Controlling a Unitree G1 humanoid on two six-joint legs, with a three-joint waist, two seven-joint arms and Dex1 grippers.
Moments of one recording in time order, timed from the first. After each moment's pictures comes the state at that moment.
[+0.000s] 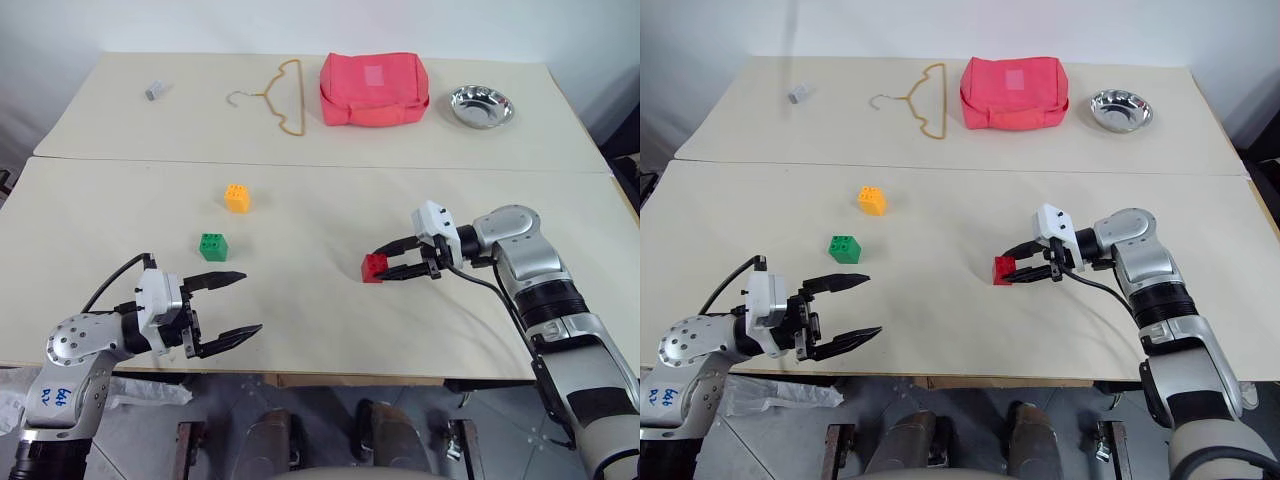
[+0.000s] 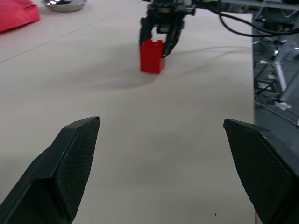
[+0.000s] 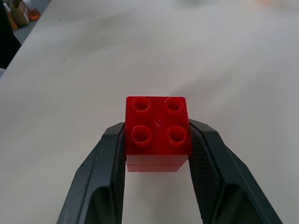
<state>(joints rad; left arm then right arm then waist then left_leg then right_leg) 0.05 0.67 0.23 -0.28 -0.53 0.14 -1.08 -0.78 -0.60 0.23 0.55 0.22 -0.02 1.54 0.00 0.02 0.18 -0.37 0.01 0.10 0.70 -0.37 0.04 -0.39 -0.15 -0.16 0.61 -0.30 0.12</state>
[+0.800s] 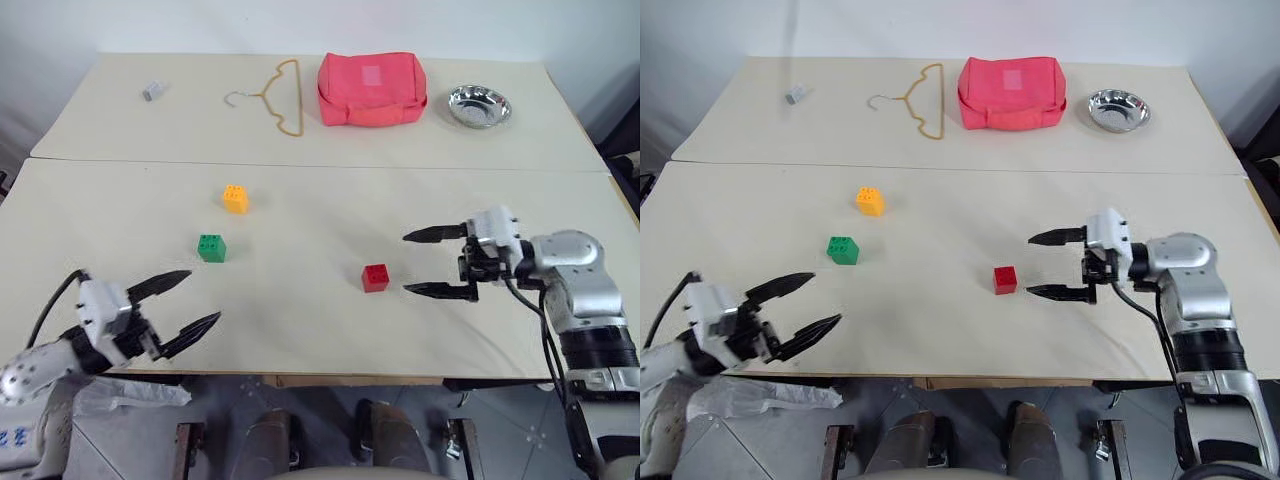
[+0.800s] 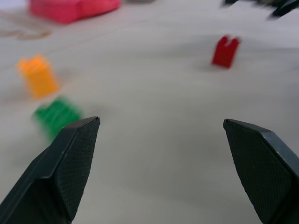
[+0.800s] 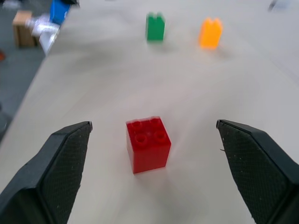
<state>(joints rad) 0.30 0.57 0.49 -0.28 -0.55 0.09 -0.93 -0.46 -0.68 -0.05 0.22 0.44 0.02 1.49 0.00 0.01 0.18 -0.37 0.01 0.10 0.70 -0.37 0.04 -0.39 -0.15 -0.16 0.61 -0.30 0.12</state>
